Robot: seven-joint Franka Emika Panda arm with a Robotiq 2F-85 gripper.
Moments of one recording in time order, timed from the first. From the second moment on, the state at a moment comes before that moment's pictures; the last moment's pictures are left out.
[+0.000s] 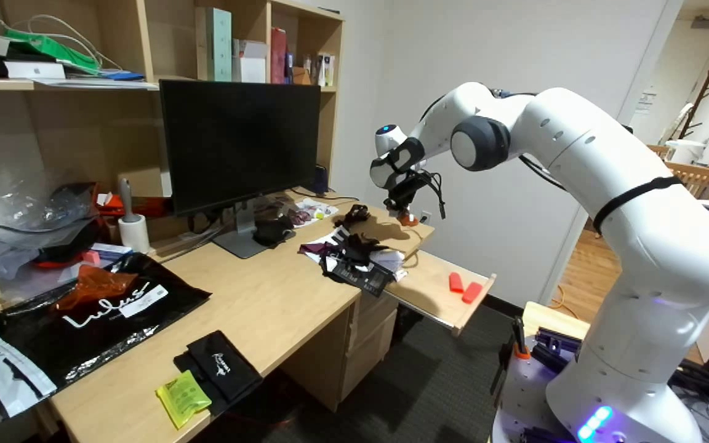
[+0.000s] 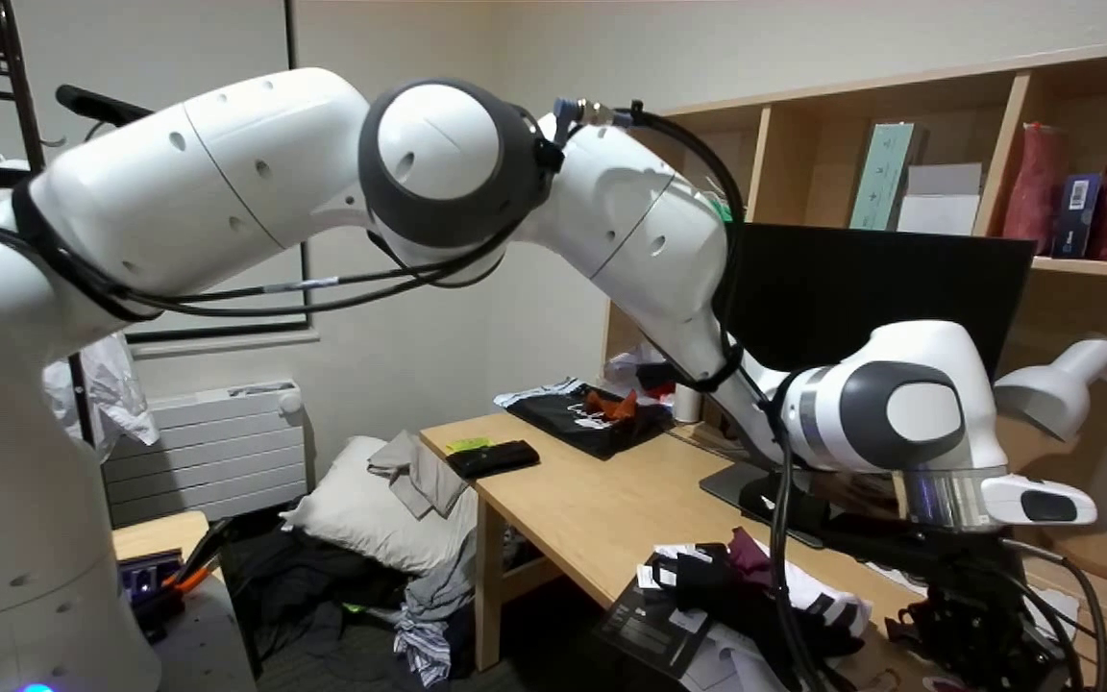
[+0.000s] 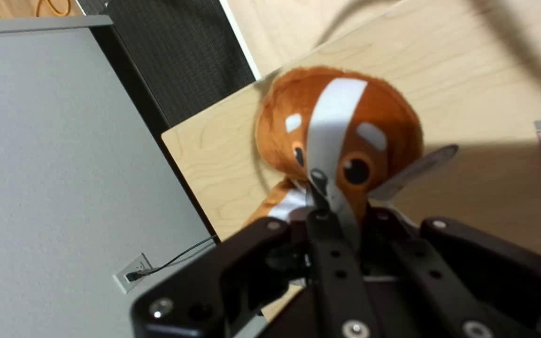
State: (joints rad) arm -0.33 1.06 -0.40 -1.19 -0.15 2.30 0.13
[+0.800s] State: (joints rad) arm -0.28 1.26 -0.54 -1.10 -0.28 2.69 0.16
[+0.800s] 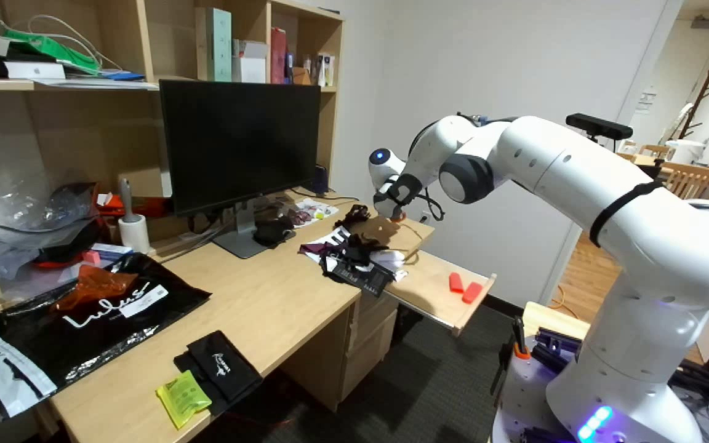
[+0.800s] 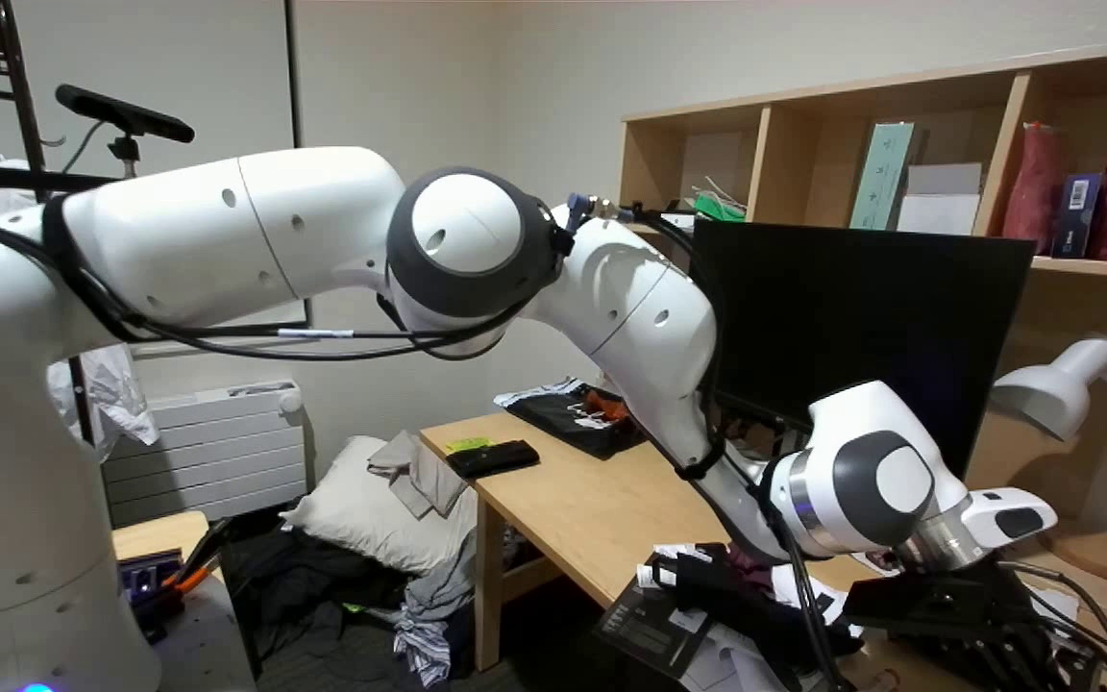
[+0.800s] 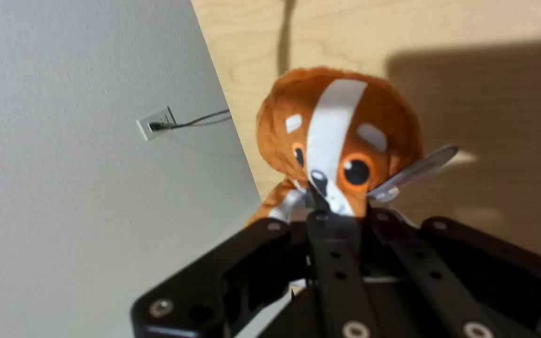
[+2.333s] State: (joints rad) arm -0.38 1.12 -0.27 -1.13 -0.28 2.78 0.07
